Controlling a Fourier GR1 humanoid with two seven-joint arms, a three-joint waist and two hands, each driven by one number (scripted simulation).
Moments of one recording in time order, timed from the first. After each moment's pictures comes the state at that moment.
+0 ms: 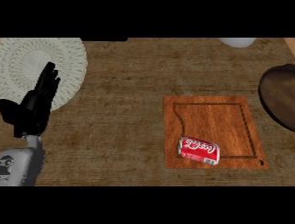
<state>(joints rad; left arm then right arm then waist) -0.24 0.19 0.08 -1.47 0.01 0.07 0.08 -0.30 -0.45 -0.48 -1.43 0.63 0.17 -0.16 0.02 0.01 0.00</state>
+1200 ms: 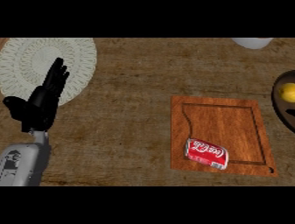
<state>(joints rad) -0.27 0.17 0.06 -1.46 0.01 0.05 0.06 -0.68 -0.64 -0.57 -0.30 0.73 0.03 -0.56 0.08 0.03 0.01</state>
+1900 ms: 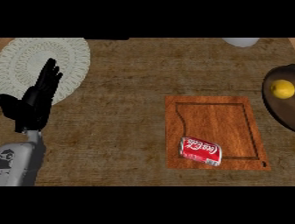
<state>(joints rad) -0.27 0.19 0.10 -1.42 0.02 0.05 0.06 -0.65 -0.77 -0.77 -0.18 0.51 0.29 -0.79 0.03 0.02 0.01</state>
